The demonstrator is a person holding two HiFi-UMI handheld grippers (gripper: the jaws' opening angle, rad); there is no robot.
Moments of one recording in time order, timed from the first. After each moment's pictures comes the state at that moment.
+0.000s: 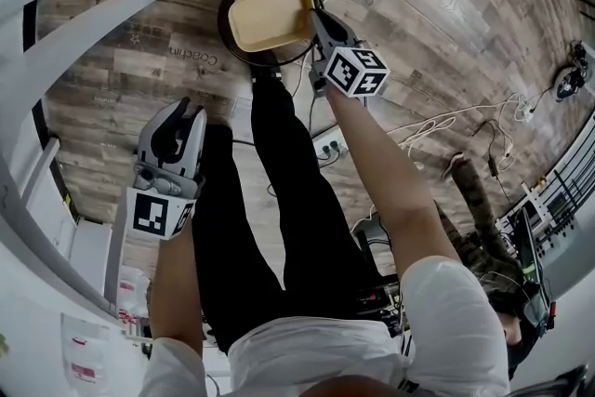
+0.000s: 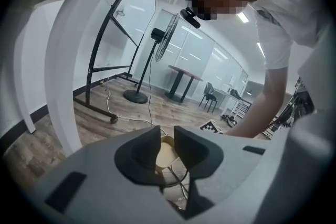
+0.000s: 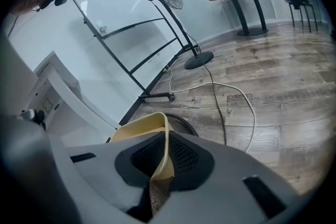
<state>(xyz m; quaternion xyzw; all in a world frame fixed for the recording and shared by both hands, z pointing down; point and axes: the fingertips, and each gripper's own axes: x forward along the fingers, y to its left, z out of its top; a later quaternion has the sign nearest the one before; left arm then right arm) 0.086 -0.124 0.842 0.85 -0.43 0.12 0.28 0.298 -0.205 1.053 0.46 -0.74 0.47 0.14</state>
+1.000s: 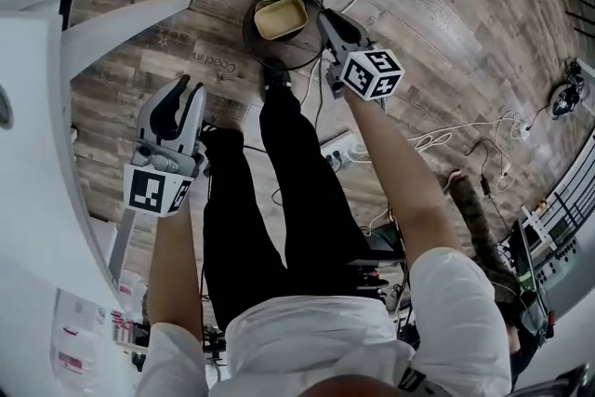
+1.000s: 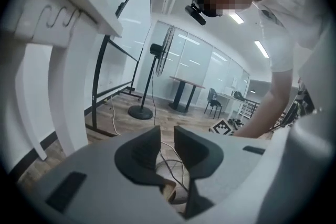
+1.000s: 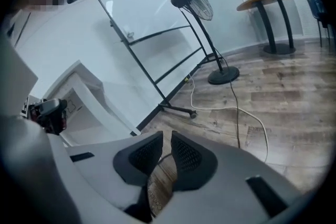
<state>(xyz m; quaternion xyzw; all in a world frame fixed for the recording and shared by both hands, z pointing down) 0.056 -0.162 0.743 0.85 -0.46 0.11 0.23 0.273 -0.243 0.927 0.40 -0.82 0.40 0.13</state>
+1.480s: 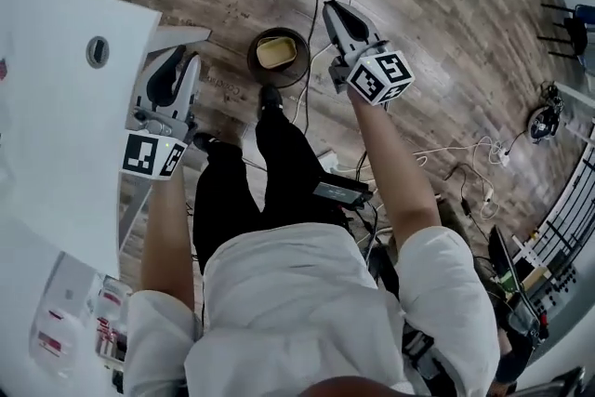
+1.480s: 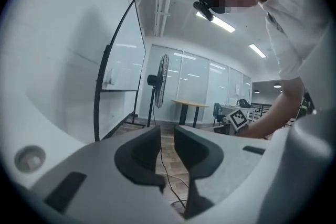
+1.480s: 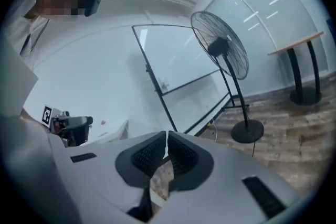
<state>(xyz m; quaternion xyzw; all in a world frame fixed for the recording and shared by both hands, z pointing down) 0.055 -0.223 0.500 0.86 -0.49 0.06 0.12 0.275 -0.323 0.588 0.37 -0.90 0.25 0.01</state>
